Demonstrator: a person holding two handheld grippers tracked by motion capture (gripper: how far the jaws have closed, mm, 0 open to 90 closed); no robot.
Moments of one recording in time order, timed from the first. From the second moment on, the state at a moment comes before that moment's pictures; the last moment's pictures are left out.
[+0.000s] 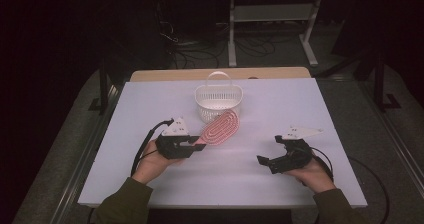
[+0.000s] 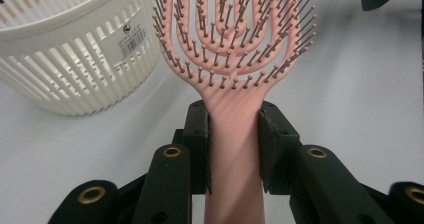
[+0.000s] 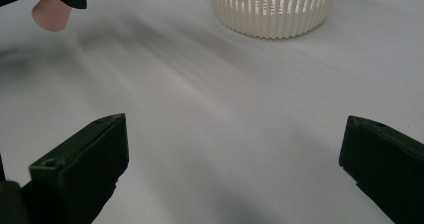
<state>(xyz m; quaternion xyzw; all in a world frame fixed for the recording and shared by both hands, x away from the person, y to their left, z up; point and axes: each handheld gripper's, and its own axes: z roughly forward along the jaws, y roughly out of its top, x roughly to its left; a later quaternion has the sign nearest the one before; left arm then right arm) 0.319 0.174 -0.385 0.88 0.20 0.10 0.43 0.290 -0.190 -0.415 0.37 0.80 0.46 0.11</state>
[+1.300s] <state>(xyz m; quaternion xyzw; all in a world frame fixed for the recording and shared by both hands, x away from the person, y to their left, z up) 0.319 0.168 -0.404 0.85 0.22 0.10 0.46 0.308 -0.158 -0.395 0.35 0.81 0.47 0.07</state>
